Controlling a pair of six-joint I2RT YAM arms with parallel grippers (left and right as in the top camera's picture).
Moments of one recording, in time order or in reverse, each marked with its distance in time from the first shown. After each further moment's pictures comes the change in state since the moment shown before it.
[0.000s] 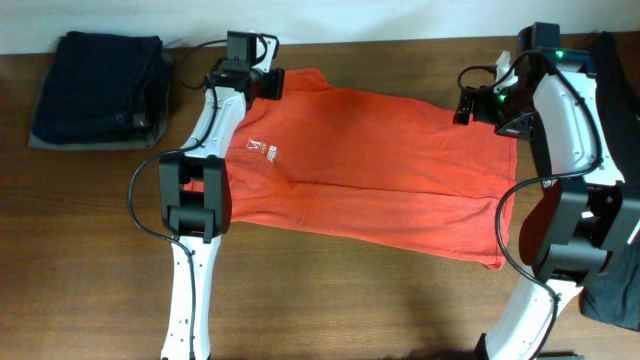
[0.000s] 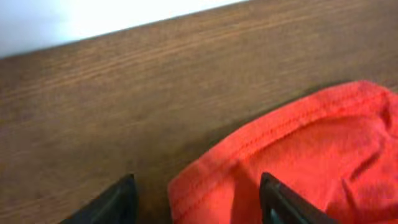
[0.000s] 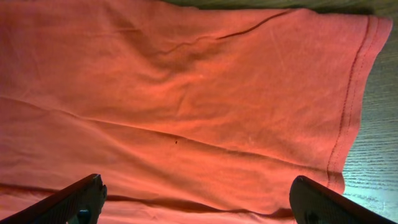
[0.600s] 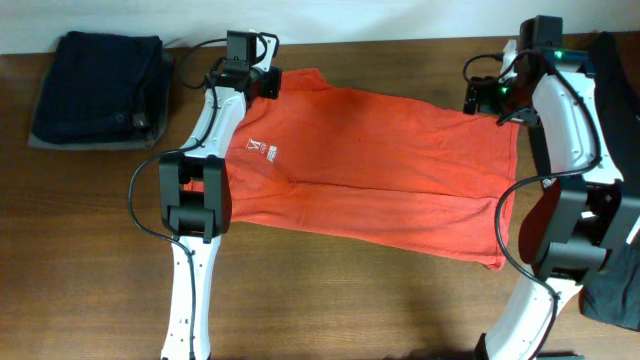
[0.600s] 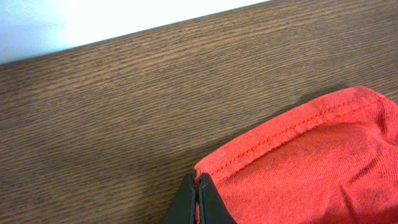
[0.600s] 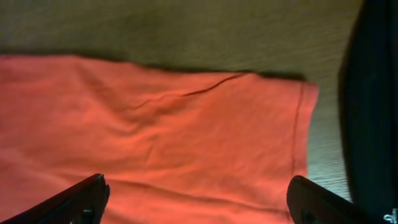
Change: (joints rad) left arm 0.000 0.000 0.000 0.012 0.000 0.000; right arm 0.000 0.012 0.000 0.152 0.133 -0.003
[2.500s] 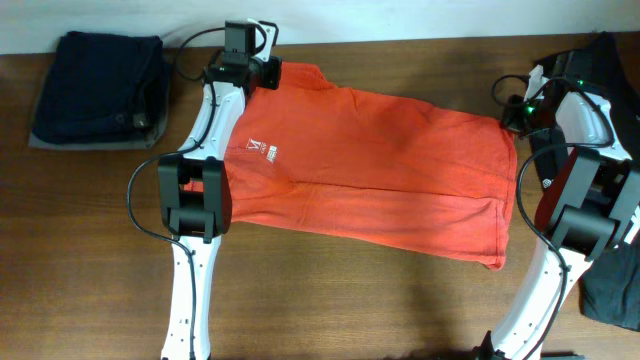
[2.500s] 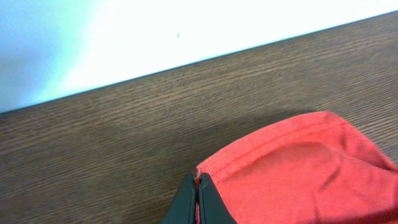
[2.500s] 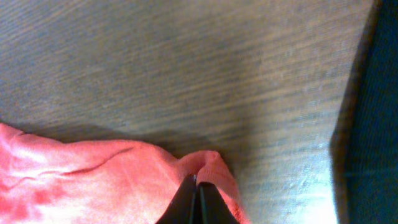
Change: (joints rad) left arm -0.002 0.000 0.084 -0.026 0.000 -0.011; right arm -0.202 0.266 0.000 0.244 -0.226 -0.081
